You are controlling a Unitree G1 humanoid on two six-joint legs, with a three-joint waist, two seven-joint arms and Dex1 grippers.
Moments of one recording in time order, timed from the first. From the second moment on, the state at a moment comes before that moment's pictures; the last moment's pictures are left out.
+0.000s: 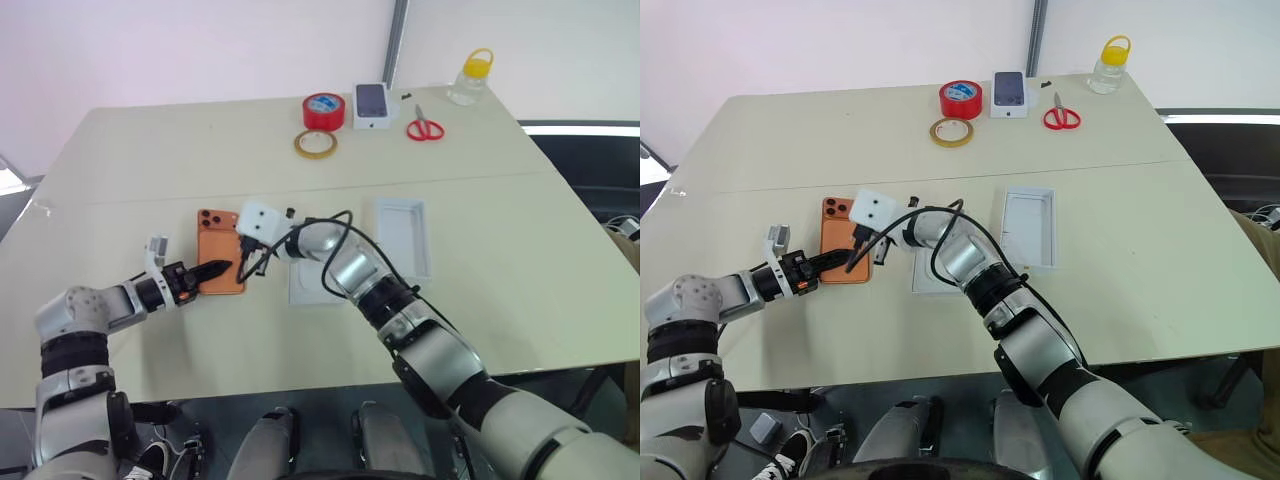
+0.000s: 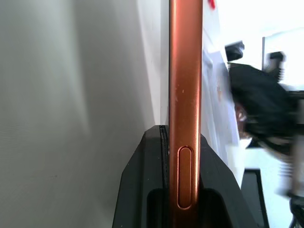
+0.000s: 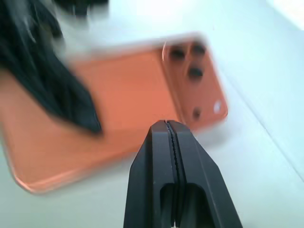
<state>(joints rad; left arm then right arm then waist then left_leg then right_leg) -0.44 0.53 0.46 0.43 -0.71 1.22 -0.85 -0.93 0.07 0.33 0.60 -0.14 0.22 0.78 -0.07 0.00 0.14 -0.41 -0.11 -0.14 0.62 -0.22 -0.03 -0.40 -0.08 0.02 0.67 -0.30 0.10</state>
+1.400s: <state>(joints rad) -0.31 0.31 0.64 0.02 -1.15 1.44 -0.36 -0.48 -0.48 0.42 0.03 -0.04 0.08 1.11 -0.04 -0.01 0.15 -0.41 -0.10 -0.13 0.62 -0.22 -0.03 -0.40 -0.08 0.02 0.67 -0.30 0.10</state>
